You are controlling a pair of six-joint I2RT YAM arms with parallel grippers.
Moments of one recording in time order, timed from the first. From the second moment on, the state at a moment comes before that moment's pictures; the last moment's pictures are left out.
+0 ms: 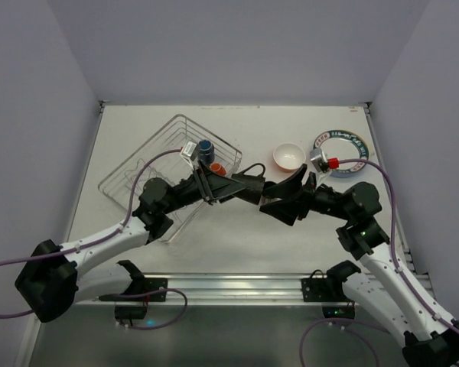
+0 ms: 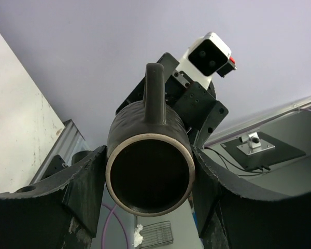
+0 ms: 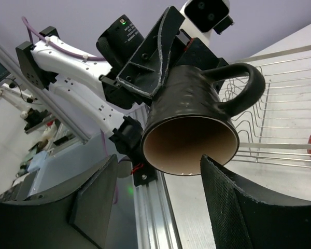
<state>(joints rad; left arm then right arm) -0.73 1.13 0.57 0.86 0.49 -1.40 0.45 0.67 0.62 0.26 -0.85 0.63</state>
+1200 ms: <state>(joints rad) -0.78 0.92 0.72 0.06 -0.15 -1.21 0.58 0.72 0.87 -0.32 -0.31 0.43</state>
